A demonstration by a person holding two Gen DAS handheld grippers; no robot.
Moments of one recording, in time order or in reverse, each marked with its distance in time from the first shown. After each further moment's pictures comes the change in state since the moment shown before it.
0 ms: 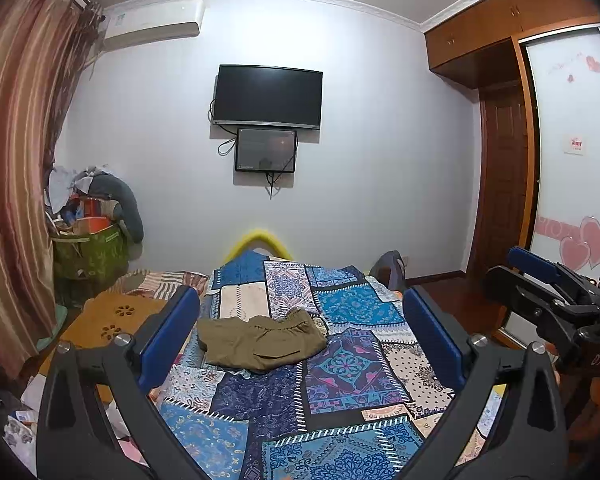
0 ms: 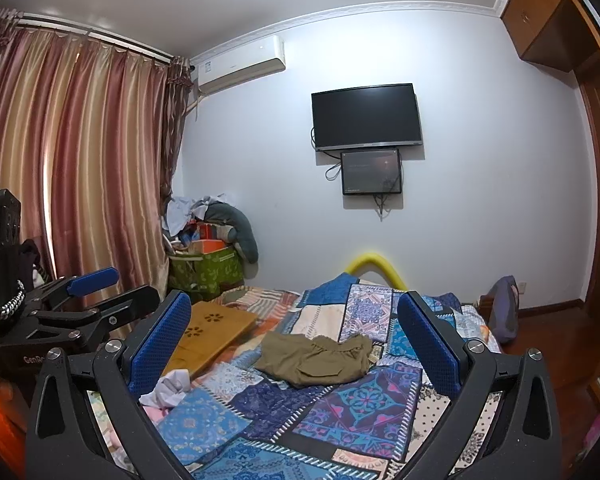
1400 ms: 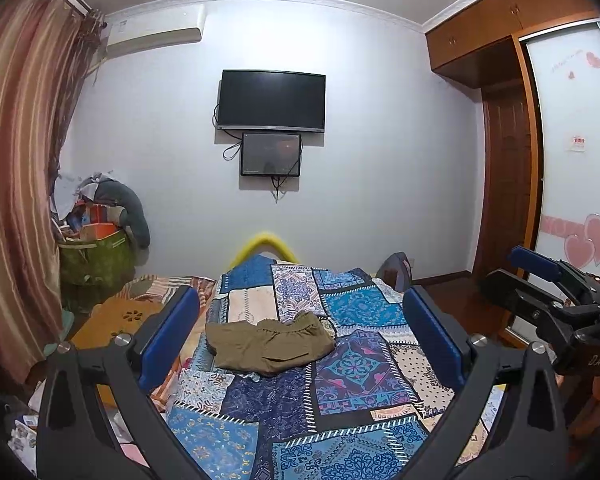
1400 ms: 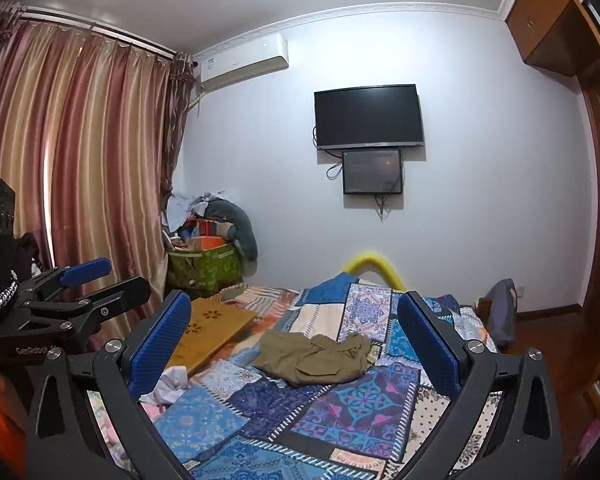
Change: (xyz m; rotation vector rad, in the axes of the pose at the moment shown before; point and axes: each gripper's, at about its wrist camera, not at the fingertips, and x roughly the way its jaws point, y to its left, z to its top) left arm -0.009 0.003 0.003 0.017 -0.011 0.021; right arm 0.000 0.000 0.004 -0.020 0.003 0.001
